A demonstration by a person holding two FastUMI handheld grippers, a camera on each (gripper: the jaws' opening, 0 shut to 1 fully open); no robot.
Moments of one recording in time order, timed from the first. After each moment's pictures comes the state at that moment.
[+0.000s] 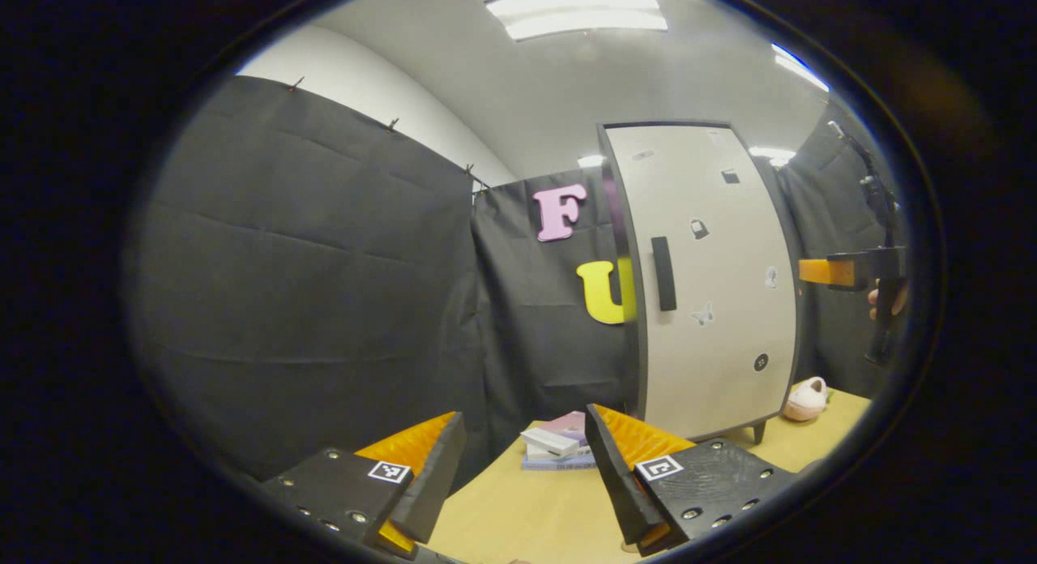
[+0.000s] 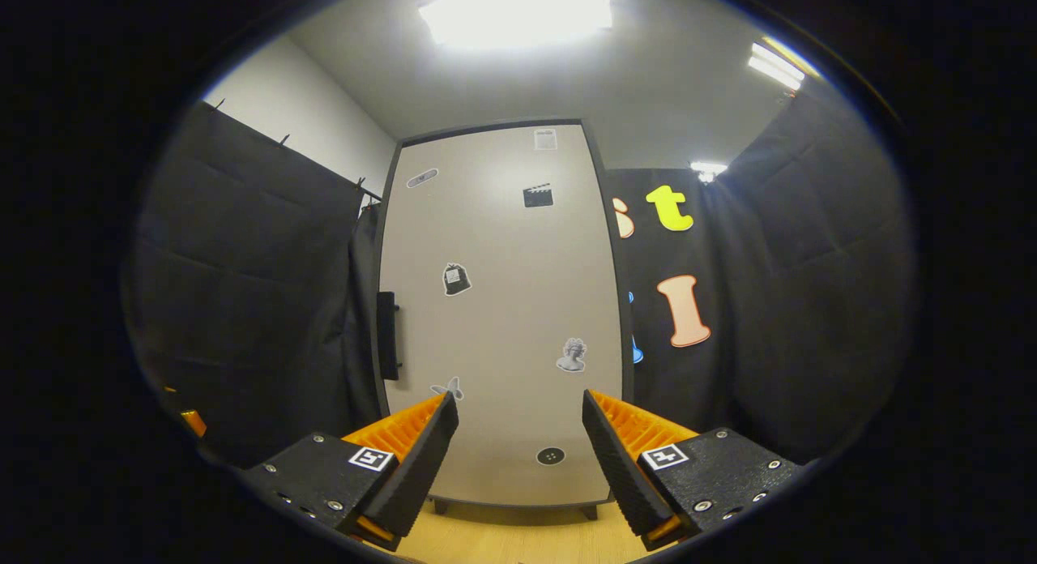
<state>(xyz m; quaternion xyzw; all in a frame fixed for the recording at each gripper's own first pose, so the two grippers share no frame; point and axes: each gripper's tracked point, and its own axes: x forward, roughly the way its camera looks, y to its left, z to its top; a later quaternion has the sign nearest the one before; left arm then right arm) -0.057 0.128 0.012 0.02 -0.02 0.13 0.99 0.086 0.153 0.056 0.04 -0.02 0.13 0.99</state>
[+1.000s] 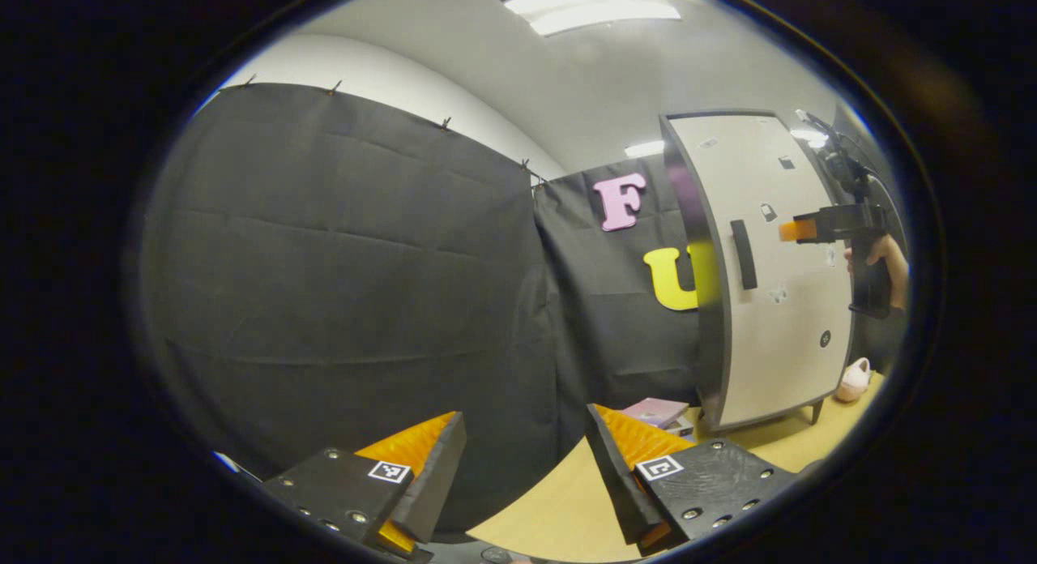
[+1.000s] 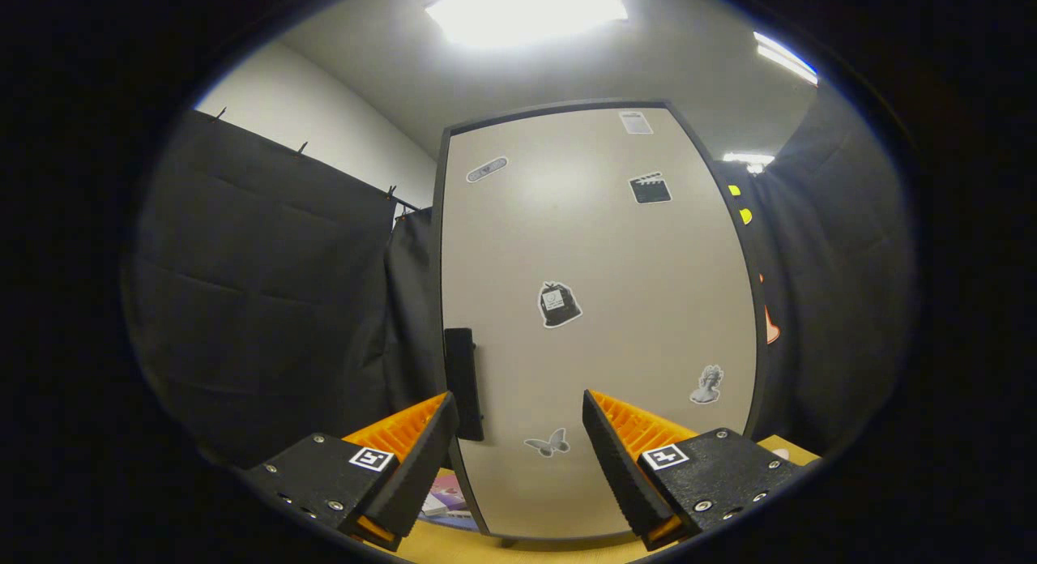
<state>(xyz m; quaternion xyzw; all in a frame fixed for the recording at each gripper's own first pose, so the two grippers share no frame) -0.108 0.229 -0.002 0.04 0.00 0.22 0.97 0.147 0.286 0.097 0.06 -0.04 0.19 0.98</state>
